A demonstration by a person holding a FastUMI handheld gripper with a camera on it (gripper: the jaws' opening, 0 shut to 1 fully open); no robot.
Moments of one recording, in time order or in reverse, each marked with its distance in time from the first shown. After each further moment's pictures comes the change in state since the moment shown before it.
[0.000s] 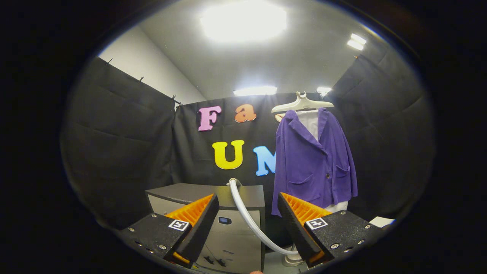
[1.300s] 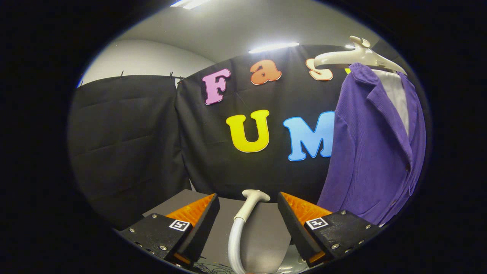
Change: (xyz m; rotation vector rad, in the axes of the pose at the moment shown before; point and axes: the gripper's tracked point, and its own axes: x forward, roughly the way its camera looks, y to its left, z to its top) arm 0.356 0.015 0.025 0.113 0.421 0.272
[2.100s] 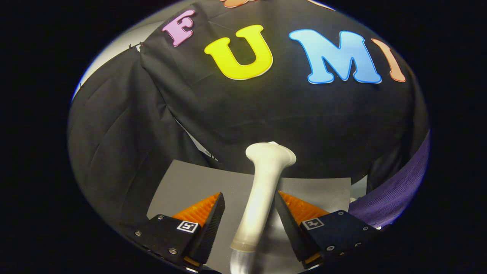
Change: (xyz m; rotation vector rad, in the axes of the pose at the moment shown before) arm 0.172 -0.002 -0.112 0.204 0.587 0.051
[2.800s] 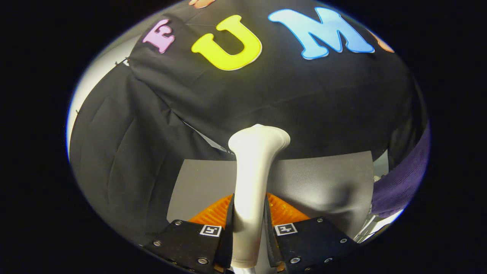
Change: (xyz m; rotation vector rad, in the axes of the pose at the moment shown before) arm -0.020 0.019 -0.025 0.099 0.000 0.170
